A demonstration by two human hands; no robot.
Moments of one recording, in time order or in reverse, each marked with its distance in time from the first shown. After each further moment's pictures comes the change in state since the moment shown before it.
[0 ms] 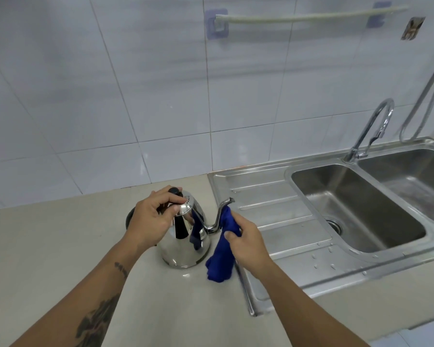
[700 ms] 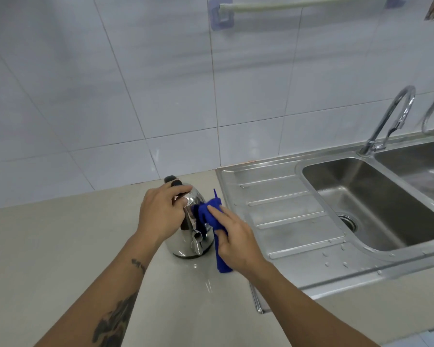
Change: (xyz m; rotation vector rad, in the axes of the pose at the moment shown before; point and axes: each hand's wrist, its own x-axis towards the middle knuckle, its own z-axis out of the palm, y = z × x) left_hand 0.004 0.030 0.012 0.453 0.092 -0.093; right_hand 0.002 0.002 0.024 -0.387 -0.023 -0.492
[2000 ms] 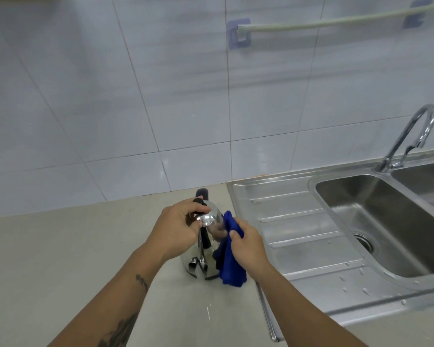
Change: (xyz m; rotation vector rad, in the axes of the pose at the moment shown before) left_hand 0.001 0.001 -0.015 -0.190 -0.195 0.015; right_hand 0.038 -0.009 0.007 0.337 -0.010 0.490
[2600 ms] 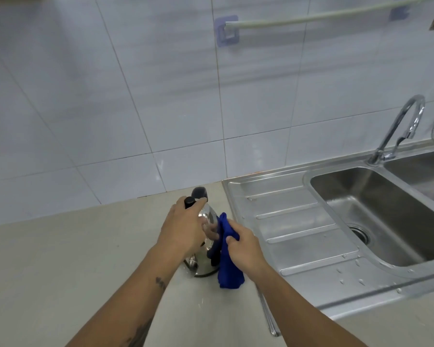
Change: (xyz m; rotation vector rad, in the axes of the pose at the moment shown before) left_hand 0.001 0.022 0.020 0.431 -0.085 -0.099; right_hand -0.005 0.008 0.000 0.003 -0.046 0.002
